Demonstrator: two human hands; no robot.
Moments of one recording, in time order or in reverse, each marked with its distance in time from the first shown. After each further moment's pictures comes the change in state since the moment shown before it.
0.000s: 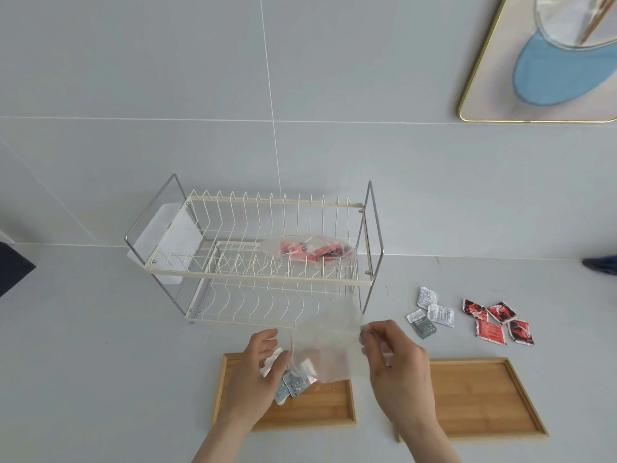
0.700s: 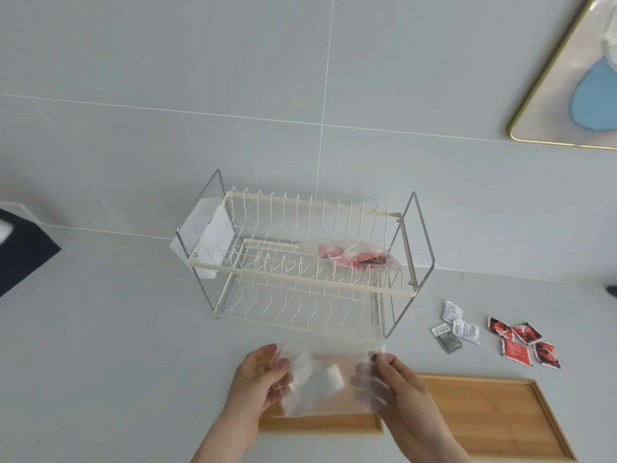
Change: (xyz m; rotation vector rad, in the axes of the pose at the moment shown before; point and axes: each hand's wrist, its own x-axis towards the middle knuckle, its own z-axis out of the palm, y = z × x) left_hand -0.008 -0.017 -0.052 -0.629 -0.034 -0.438; right_hand -0.018 -0.006 0.040 0.850 -0.315 0.706
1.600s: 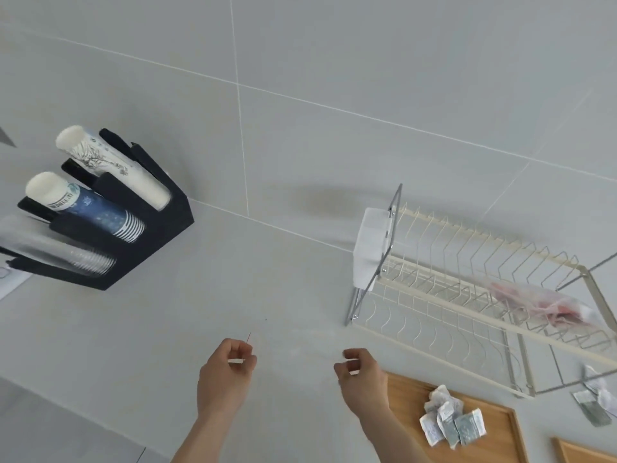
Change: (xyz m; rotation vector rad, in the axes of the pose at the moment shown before) left_hand 0.032 0.044 -0.309 0.421 0.589 0.209; right_hand 0.069 0.181 0.280 -1.067 0.136 -0.167
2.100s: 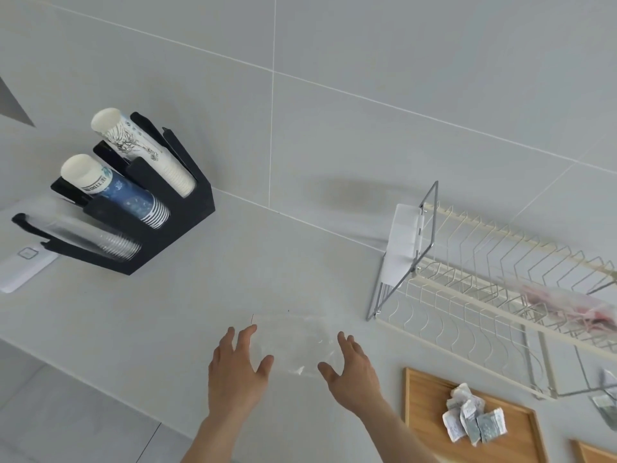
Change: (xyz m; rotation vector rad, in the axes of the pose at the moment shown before) left_hand 0.022 -0.040 -0.022 0.397 -0.090 0.173; right_hand -0.013 -0.028 0.049 -0.492 -0.241 -0.188
